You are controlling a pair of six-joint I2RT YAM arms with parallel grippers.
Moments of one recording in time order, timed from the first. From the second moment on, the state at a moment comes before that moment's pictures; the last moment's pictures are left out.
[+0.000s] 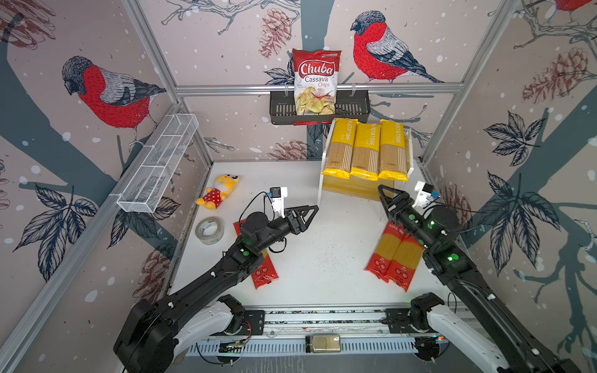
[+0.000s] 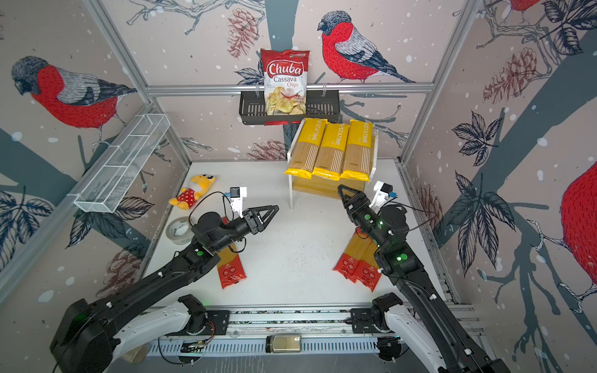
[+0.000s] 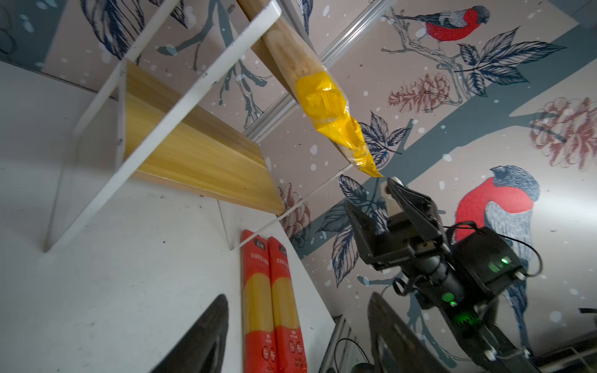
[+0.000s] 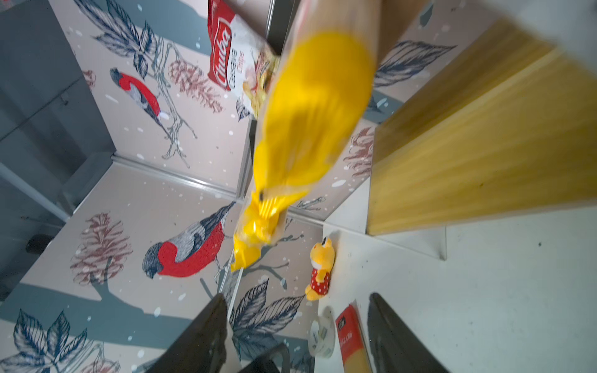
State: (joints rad) left arm -0.64 0.98 0.58 0.39 0.29 -0.82; right arm 0.48 0.72 0.63 0.08 -0.14 1.16
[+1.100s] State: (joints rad) left arm -0.27 0.55 0.18 -0.37 -0.21 -0.98; right arm 1.17 2.07 1.37 -0.04 -0.12 0.76
